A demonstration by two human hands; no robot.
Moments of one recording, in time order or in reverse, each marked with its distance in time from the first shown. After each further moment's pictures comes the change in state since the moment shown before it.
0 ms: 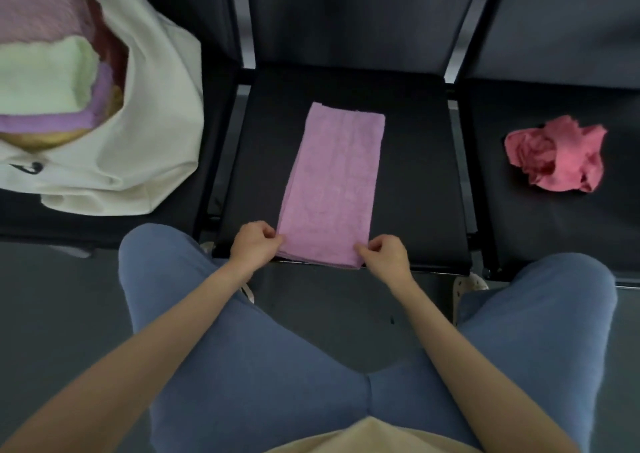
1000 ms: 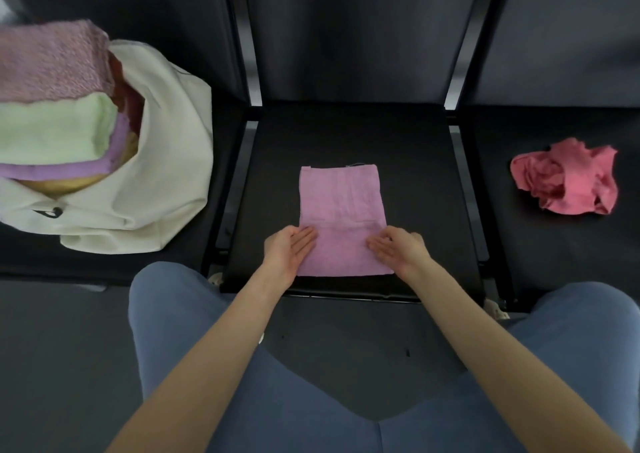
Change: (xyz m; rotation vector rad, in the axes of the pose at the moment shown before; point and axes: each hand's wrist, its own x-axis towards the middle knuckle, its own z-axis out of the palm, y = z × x) left_hand 0.019 0.062 0.016 -1.283 -0.109 -0.266; right_hand 0.046 -0.046 -0.036 1.007 -0.072 0.390
